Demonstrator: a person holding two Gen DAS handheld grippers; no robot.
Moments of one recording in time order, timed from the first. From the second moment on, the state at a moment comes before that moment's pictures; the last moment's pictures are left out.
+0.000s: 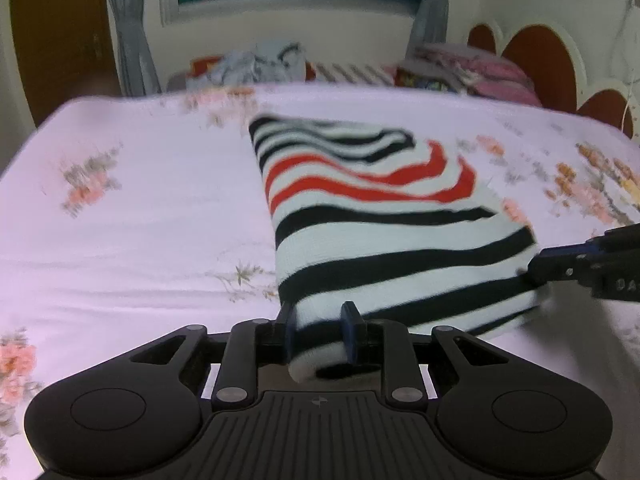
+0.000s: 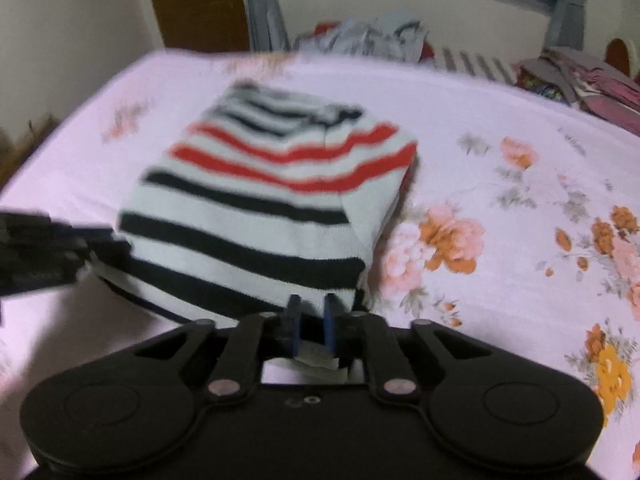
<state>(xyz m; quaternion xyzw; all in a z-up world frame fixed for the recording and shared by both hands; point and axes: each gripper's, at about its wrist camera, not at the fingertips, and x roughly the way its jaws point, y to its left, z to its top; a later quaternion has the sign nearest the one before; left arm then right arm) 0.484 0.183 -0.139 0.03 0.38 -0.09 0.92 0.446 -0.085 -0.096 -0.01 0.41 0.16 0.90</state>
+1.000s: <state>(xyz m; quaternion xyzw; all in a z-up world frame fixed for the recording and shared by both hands) 0.196 0.117 -0.033 0.04 0.26 -0.05 0.96 0.167 -0.176 0.012 0.04 0.29 0.08 0.95</state>
